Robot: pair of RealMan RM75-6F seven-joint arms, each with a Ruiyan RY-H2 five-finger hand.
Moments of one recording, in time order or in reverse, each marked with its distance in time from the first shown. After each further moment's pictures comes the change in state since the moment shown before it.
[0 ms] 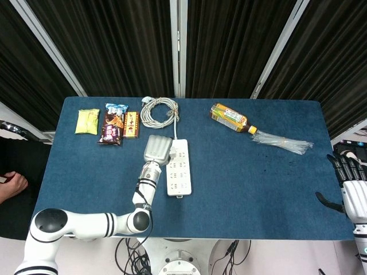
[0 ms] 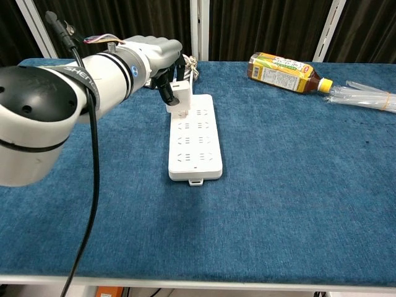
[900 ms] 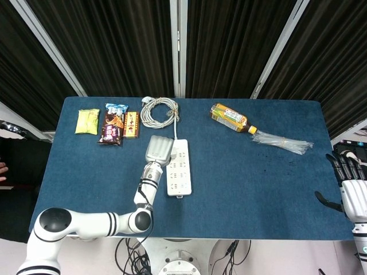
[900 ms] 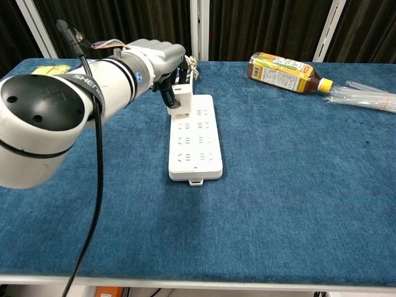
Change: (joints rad) left arm -0.027 -0.013 0.034 0.043 0.002 -0.018 -0.007; right arm 0.001 -0.002 0.003 -0.003 0.006 -0.006 -0.009
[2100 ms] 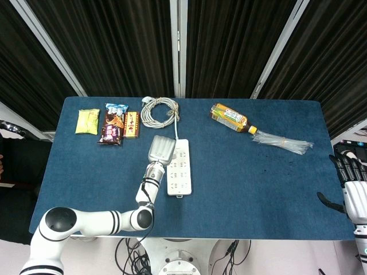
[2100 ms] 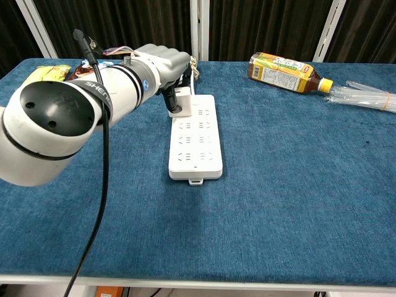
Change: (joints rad) left arm -0.029 -0.017 0.032 0.066 -0.006 -0.058 0.014; right arm -0.012 -0.001 0.003 -0.007 0.008 0.010 -0.010
